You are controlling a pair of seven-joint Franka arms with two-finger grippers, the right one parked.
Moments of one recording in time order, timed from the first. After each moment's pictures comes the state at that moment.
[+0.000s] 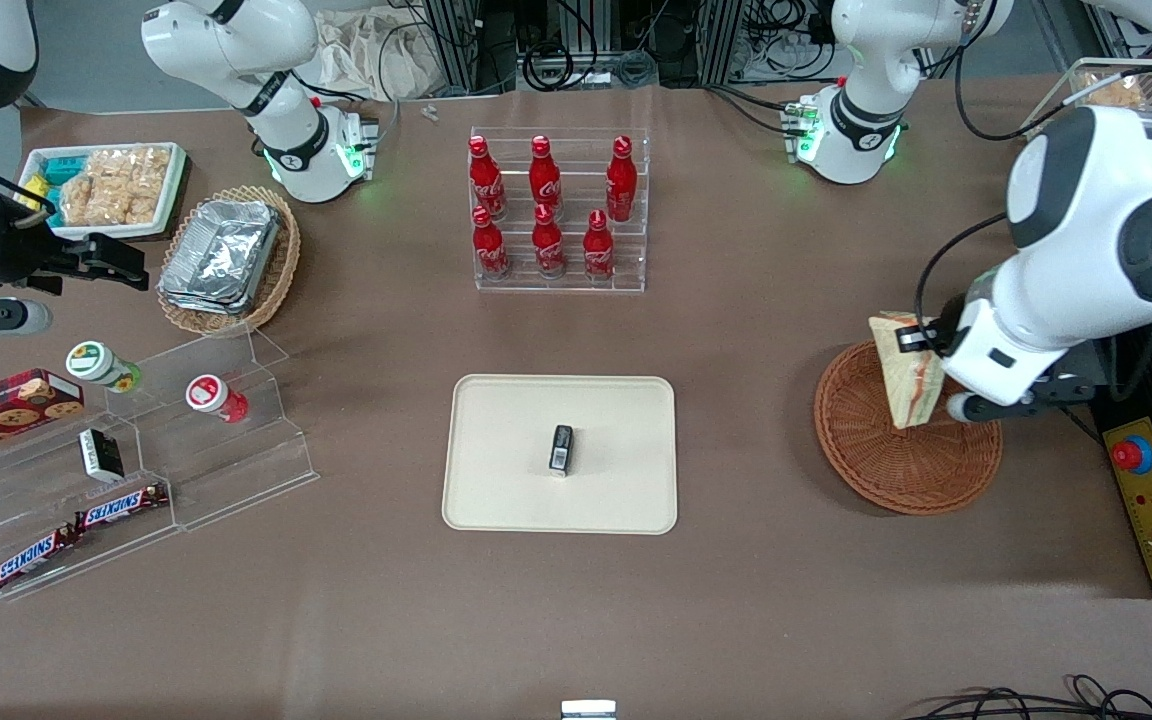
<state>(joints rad) 0.03 0.21 -0.29 -1.58 0.04 1.58 -0.38</state>
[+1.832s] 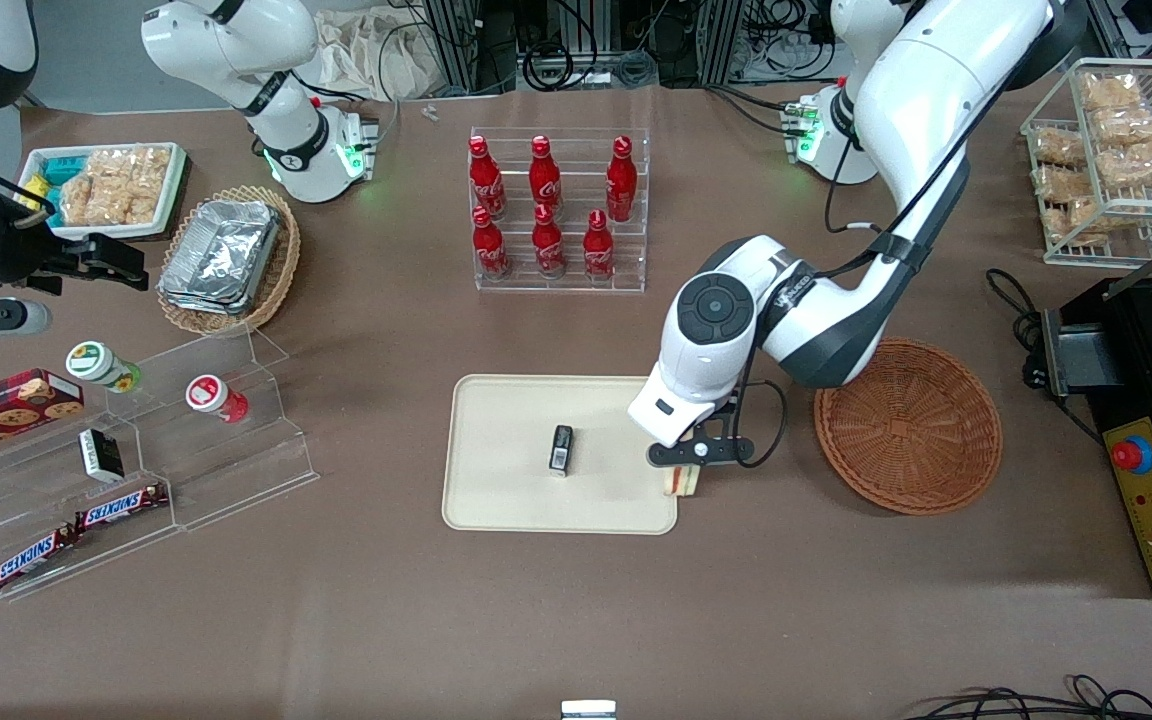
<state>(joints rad) -0.15 0.67 -0.57 -1.48 0.42 2.08 -0.84</state>
